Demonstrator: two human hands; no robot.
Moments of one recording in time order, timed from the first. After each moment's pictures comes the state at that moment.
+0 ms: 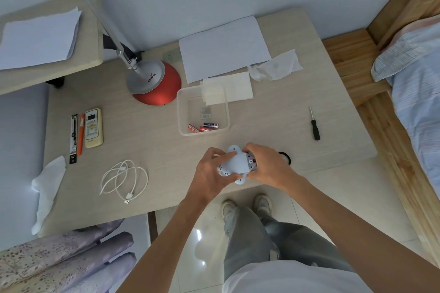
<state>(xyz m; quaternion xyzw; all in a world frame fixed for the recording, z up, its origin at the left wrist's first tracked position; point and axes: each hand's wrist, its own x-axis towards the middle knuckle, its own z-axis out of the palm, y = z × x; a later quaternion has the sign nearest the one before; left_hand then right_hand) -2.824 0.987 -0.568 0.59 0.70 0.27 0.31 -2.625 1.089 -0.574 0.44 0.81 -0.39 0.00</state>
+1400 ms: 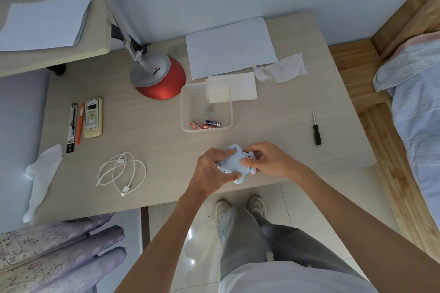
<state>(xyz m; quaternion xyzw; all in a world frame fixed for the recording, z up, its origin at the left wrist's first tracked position) -2.826 0.992 -0.590 0.54 0.70 0.32 0.33 -2.617 1.116 -0.561 0.40 0.69 -0.60 0.01</state>
